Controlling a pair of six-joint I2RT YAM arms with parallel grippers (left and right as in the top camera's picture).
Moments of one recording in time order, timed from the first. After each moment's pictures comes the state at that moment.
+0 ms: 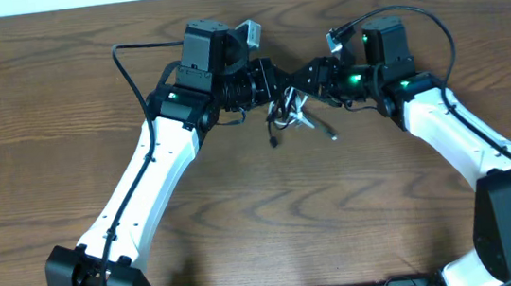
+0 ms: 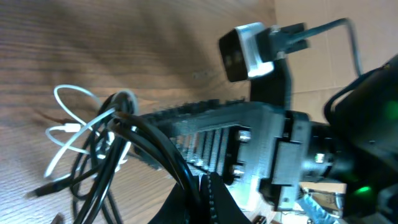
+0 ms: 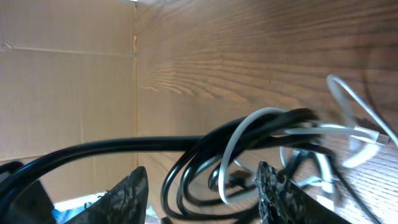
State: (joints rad) left arm -0.38 1.61 1.35 -0.47 0.63 -0.64; right arm 0.27 1.72 1.12 -0.09 -0.79 0.82
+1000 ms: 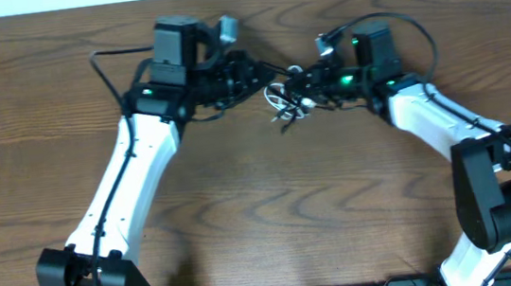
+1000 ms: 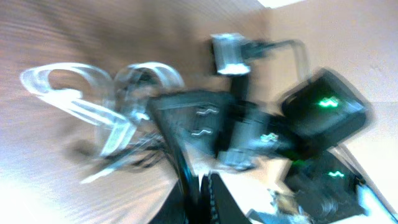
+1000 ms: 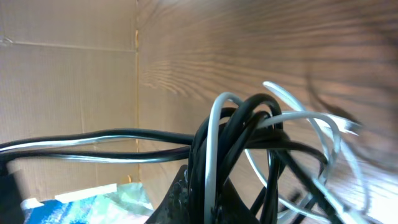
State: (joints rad) left arm -0.24 1.61 1.34 -0.55 0.75 -0.66; right arm 0.22 1.85 1.13 0.02 -0.88 0.77
